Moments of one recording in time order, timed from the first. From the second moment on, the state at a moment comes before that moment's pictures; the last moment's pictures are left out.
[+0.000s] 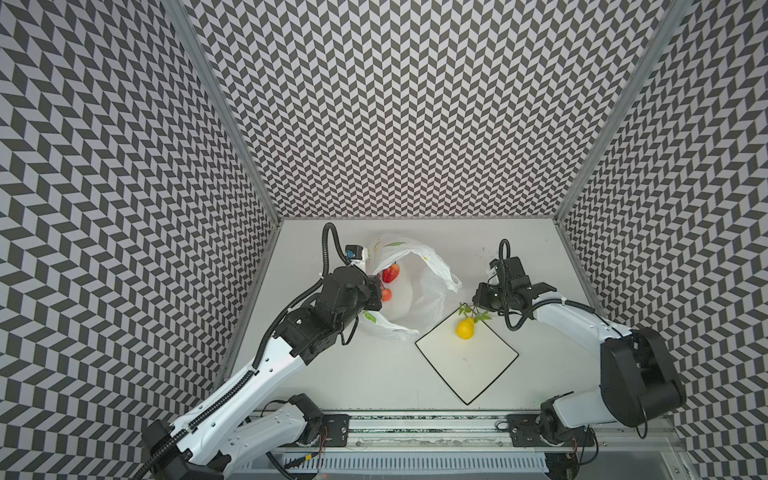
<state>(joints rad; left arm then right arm) -0.69 0.97 0.96 -0.47 -0.25 -0.43 0.31 1.48 0.87 -0.37 -0.23 0.57</state>
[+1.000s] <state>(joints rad) -0.69 0.95 0.93 -0.46 -0.17 -0.28 0.43 0.85 0.82 -0.37 -0.05 0.46</state>
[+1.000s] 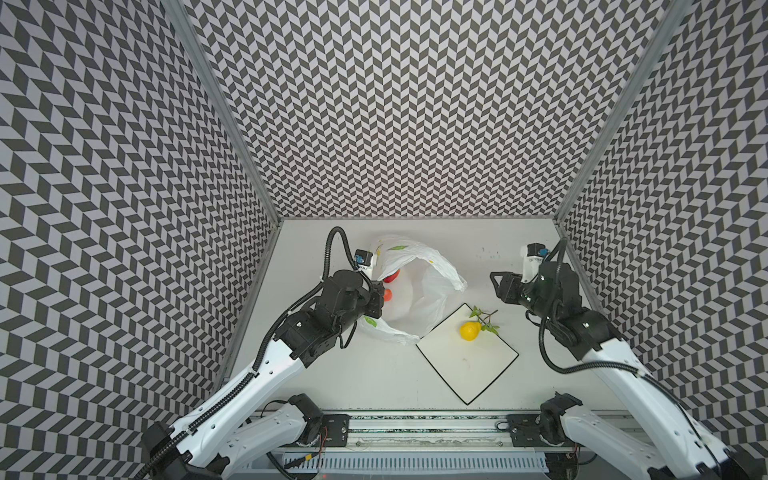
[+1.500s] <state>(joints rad) -0.69 0.92 0.92 -0.44 -0.17 -0.26 0.91 1.10 0.70 -0.02 0.01 0.03</state>
